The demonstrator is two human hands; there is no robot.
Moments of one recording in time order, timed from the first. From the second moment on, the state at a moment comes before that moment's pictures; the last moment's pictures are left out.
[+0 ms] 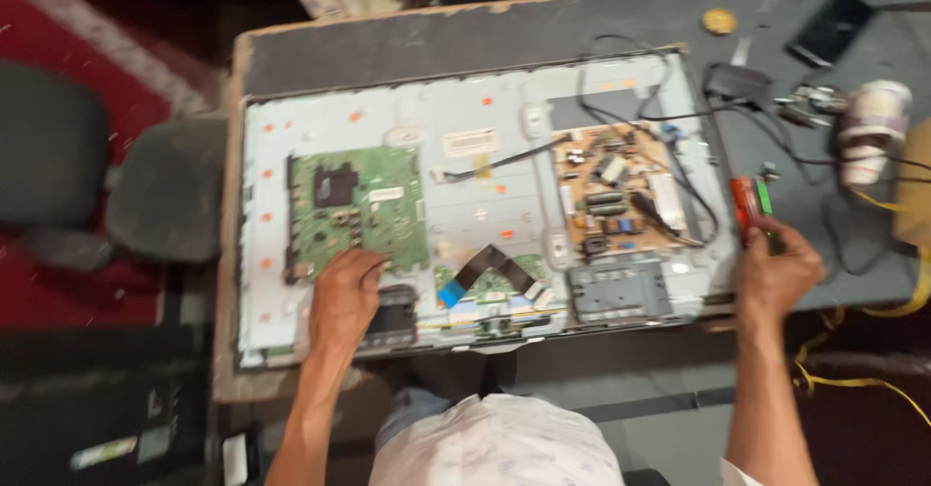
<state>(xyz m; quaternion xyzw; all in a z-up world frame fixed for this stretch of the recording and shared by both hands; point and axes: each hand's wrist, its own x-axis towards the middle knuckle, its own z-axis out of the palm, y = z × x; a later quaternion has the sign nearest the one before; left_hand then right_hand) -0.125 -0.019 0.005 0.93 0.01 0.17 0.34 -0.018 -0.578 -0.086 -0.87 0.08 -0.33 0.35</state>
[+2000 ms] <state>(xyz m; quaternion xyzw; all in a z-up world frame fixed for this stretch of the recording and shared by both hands) -0.133 0.026 -0.011 0.90 -0.19 0.21 0.33 -0.129 -0.119 0.013 -0.93 -0.13 -0.19 0.30</state>
